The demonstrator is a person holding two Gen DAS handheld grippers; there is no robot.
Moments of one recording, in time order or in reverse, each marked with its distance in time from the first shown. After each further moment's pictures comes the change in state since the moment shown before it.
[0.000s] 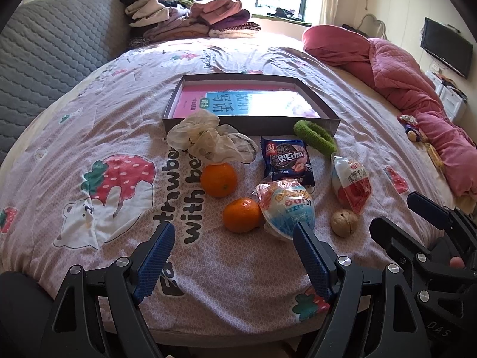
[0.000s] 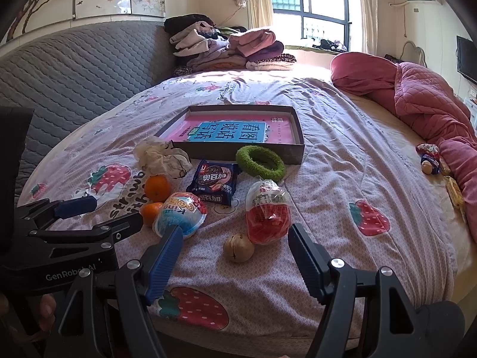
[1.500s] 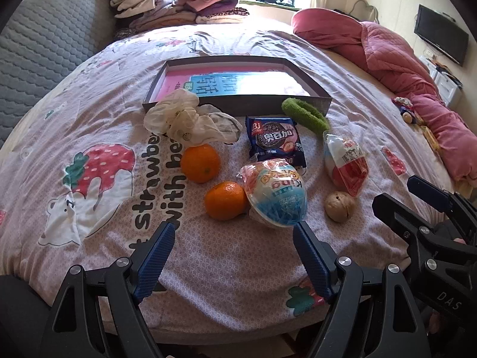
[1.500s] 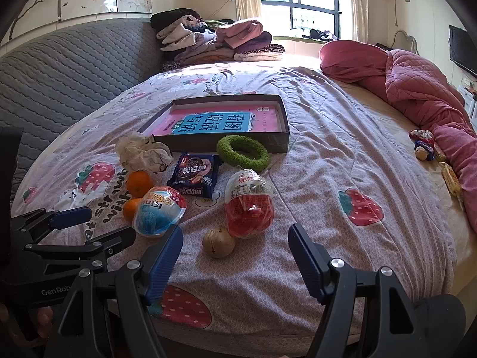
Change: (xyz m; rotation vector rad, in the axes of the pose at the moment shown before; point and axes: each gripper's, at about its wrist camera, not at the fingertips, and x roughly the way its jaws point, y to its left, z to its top) left arm 0.019 -0.011 -0.006 0.043 0.074 -0.034; right arm 0.012 -0.020 -0.003 0.044 0.042 -0.039
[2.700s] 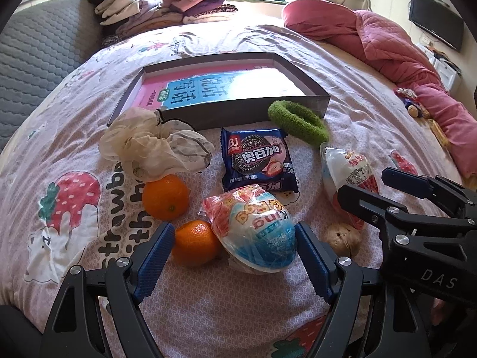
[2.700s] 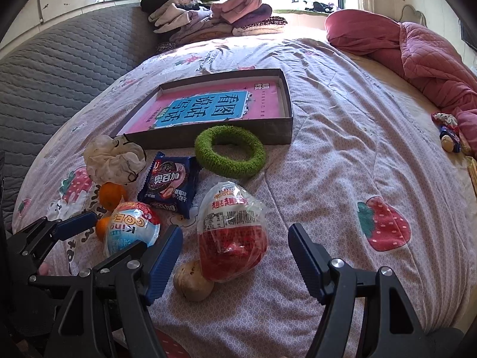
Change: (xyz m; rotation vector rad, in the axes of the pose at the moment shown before) left arm 0.044 -0.028 0.031 0.061 0.011 0.013; right arm 0.069 -0.028 0.032 0.050 0.153 0.082
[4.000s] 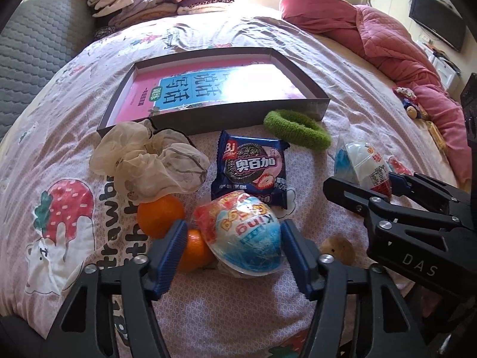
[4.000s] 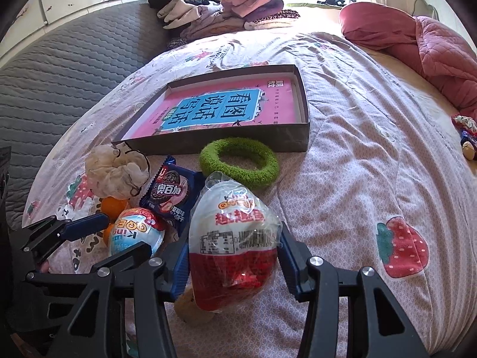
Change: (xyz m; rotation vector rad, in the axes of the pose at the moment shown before) left arm 0.003 0.001 0.020 -0.004 0.056 -0.052; right arm 0.013 -0.004 0.019 -0.018 0.012 0.074
